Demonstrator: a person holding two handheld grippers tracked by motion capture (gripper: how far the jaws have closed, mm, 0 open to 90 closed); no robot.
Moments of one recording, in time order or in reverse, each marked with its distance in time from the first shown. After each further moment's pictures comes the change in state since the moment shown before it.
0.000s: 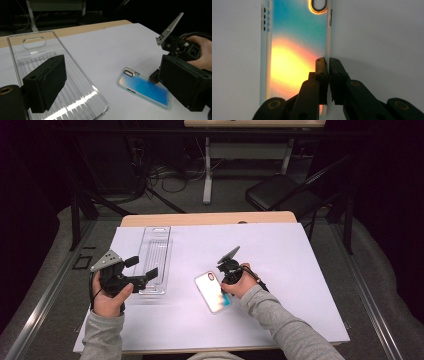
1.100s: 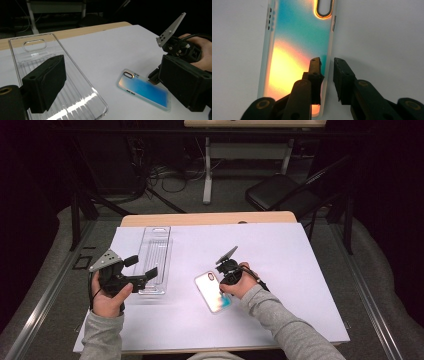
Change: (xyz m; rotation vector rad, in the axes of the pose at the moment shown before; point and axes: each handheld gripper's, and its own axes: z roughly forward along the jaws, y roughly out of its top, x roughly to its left) left arm -0.002 0.002 -0.002 -0.012 0.002 0.002; right arm 0.004 -0.001 -0.004 -0.031 -0.030 -0.096
